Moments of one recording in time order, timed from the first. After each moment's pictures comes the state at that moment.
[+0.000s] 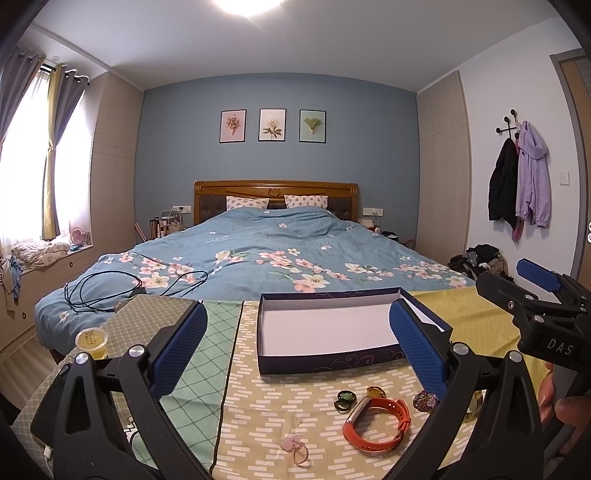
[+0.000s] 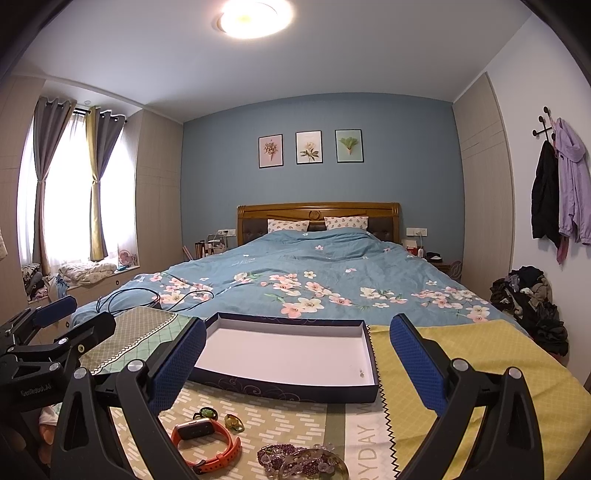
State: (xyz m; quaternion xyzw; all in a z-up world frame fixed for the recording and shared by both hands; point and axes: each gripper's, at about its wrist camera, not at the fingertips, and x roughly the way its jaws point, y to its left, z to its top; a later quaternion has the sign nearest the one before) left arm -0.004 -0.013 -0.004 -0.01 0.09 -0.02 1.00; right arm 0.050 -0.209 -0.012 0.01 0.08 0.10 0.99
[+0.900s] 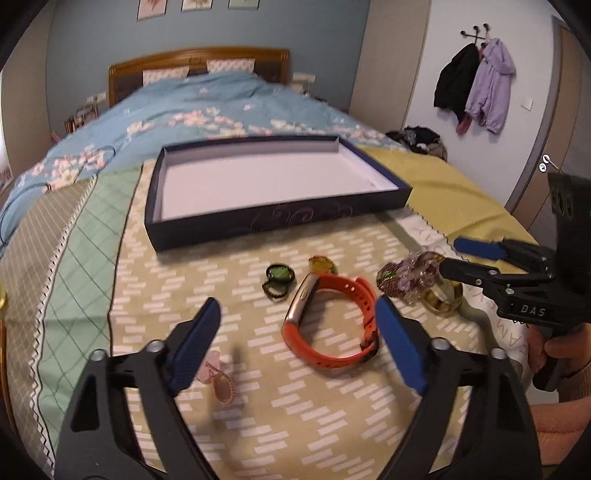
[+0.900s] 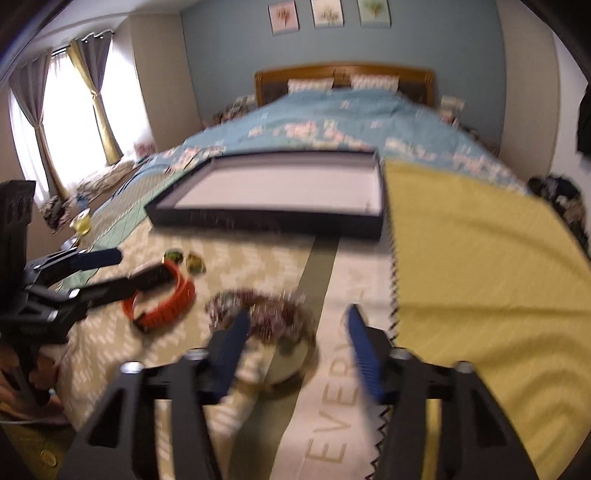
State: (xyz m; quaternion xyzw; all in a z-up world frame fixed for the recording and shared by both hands) left arm 0.083 -0.027 -0.084 0.00 0.37 -0.19 0.91; right arm 0.098 -0.250 -0.099 0.01 0.38 0.17 0.91
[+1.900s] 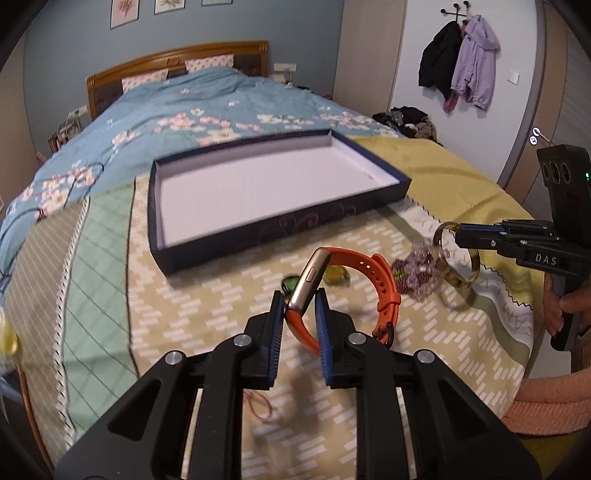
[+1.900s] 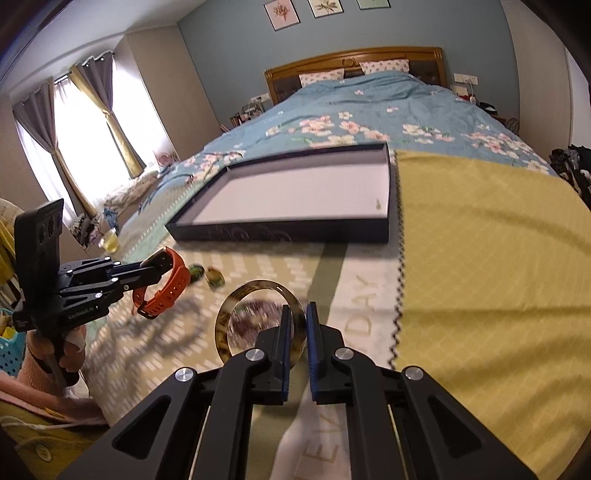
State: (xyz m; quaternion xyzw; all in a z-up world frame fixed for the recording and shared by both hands) left arm 0.098 -0.022 -0.066 0.05 0.38 -0.21 0.90; right arm 0.111 -0.270 -0.080 0.07 0.38 0.22 0.89
